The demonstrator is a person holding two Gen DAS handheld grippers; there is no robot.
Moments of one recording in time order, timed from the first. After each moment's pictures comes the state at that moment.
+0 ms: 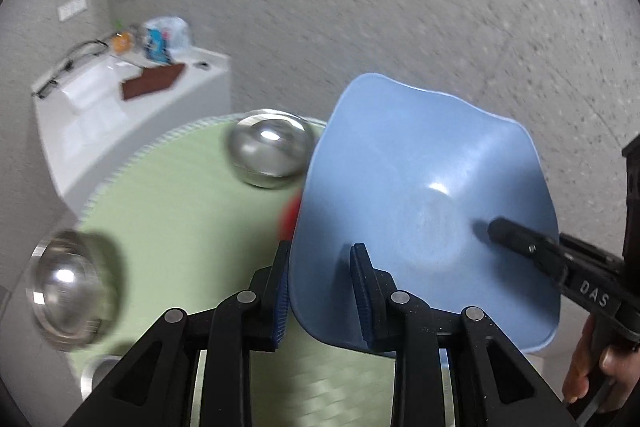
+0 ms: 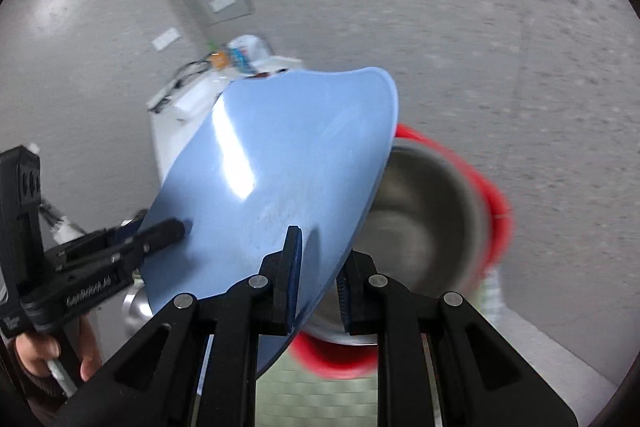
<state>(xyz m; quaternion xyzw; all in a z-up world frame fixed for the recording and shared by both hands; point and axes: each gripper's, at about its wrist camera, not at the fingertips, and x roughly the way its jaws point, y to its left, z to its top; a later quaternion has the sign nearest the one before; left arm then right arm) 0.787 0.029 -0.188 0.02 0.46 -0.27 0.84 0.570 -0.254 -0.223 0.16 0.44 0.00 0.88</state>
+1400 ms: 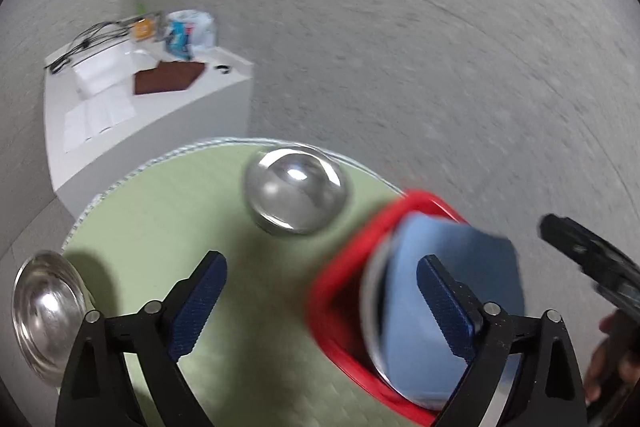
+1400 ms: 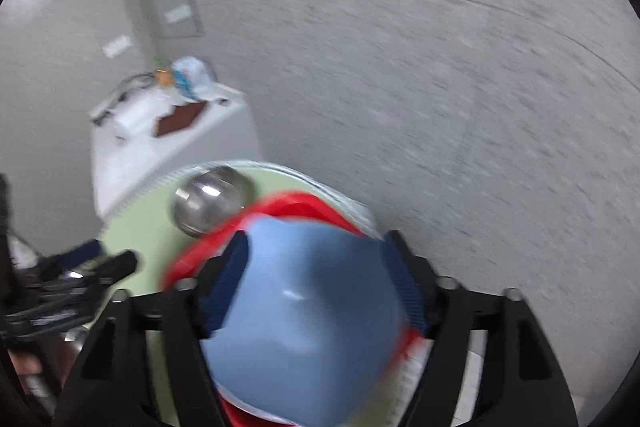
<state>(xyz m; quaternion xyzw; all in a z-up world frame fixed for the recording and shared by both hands) 0.869 0.056 -0.203 -0.04 0.45 -0.22 0.86 0.634 -0.264 -0.193 0.10 0.41 -0.07 0.90</state>
